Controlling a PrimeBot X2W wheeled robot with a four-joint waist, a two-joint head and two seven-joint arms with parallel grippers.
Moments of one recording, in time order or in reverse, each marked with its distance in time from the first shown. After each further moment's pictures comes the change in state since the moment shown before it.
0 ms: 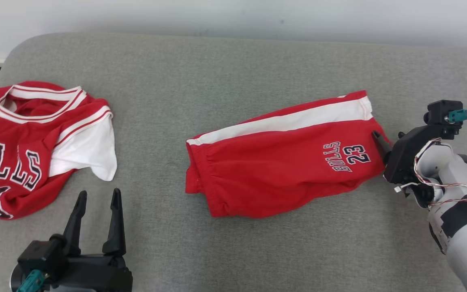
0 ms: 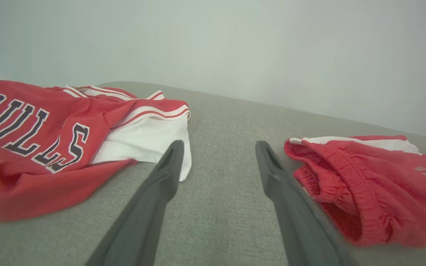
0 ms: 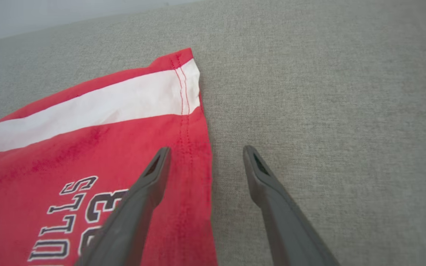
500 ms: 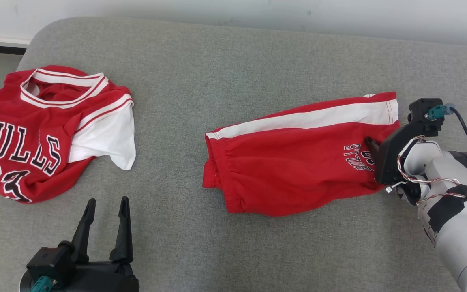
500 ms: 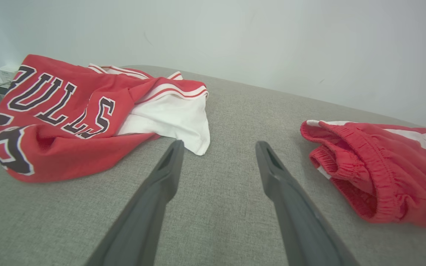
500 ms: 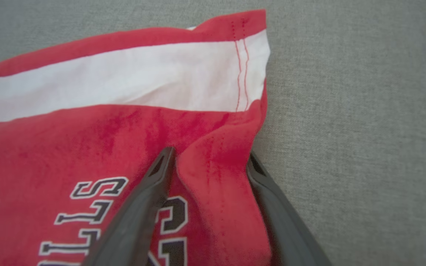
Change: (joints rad) left arm 0.028 -0.040 0.017 0.003 0.030 -0.034 0.000; right arm -0.067 0.053 0.041 0.131 -0.076 -0.004 0.034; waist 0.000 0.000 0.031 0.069
